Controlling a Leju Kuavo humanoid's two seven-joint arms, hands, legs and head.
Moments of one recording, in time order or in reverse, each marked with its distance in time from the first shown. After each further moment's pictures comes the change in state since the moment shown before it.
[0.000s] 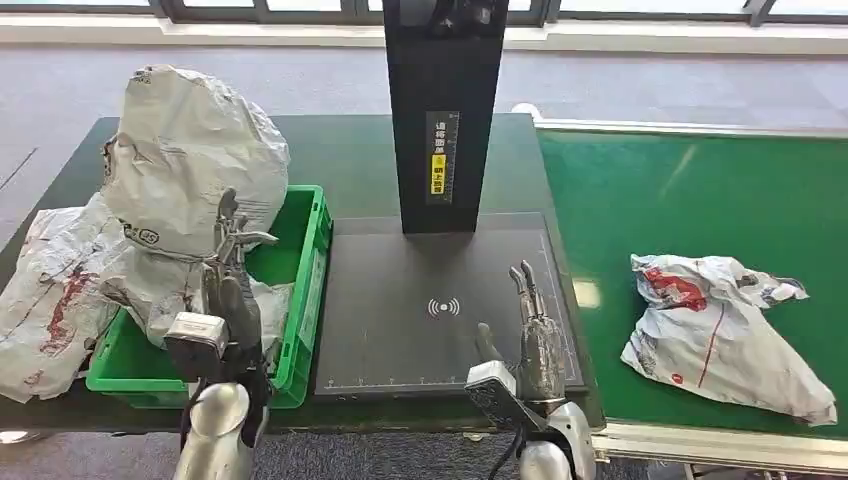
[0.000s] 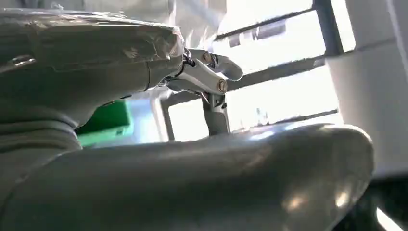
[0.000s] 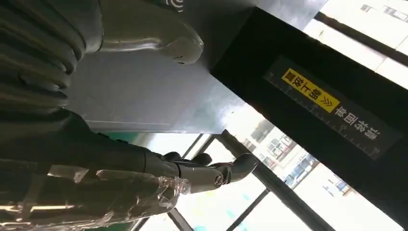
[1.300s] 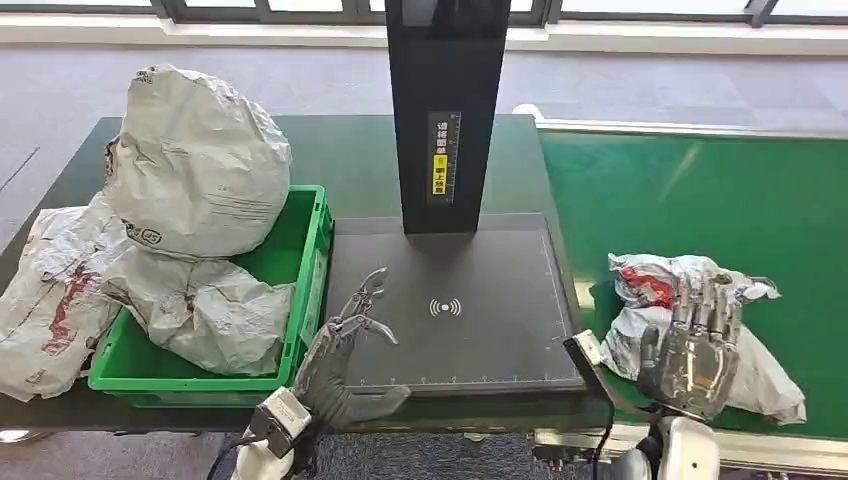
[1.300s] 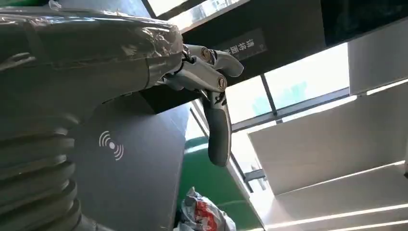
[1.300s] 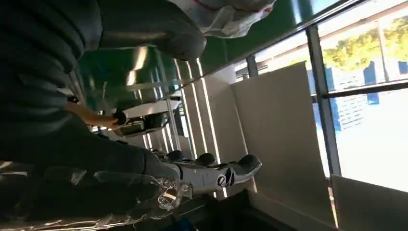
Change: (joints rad) left arm 0.131 -0.021 -0.150 0.047 -0.103 -0.424 -0.101; right arm 0.010 -0.124 -0.399 -0.161 0.801 -0.190 0.497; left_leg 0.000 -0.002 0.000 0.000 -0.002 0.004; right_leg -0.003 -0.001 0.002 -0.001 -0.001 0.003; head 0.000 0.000
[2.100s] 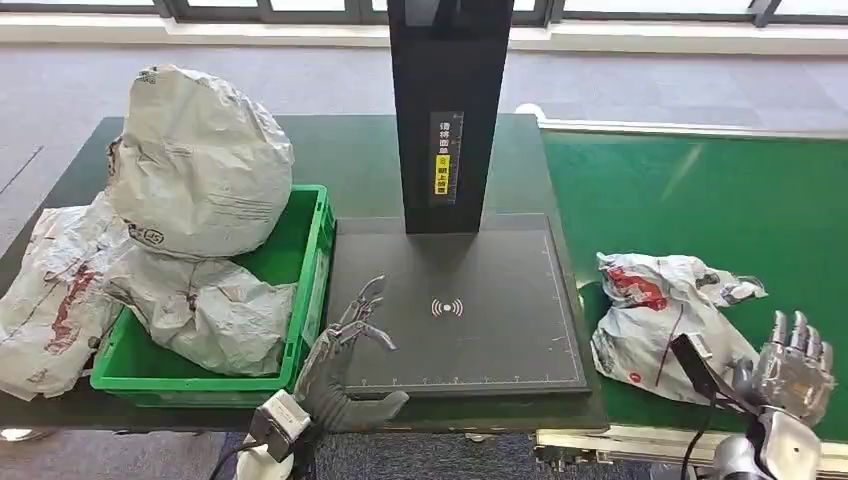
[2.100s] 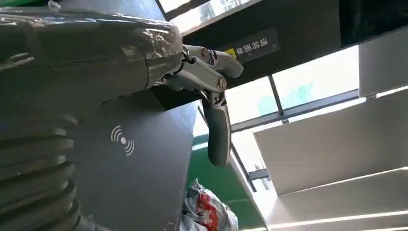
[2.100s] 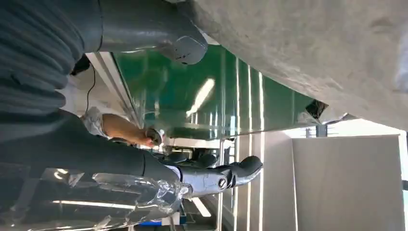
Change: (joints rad) left arm 0.017 0.000 0.011 0.026 0.013 0.000 -0.008; right arm -0.276 -0.301 -0.306 0.659 -0.177 0.018 -0.138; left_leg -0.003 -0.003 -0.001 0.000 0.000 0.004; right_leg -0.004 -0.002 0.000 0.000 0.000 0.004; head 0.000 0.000
